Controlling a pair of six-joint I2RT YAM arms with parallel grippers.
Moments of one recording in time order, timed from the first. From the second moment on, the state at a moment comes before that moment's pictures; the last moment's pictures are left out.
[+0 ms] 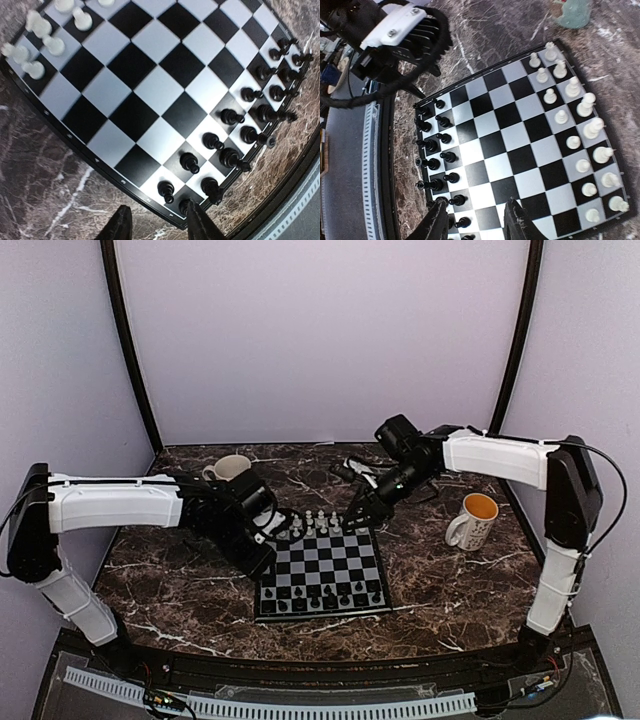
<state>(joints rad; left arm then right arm) -0.89 1.59 1.10 -0.77 0.09 -0.23 0.66 1.88 1.49 -0.74 -0.77 -0.42</state>
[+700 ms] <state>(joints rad) -0.74 1.28 1.04 -0.26 -0.44 -0.08 0.35 1.18 1.03 -0.35 -0.19 -0.17</state>
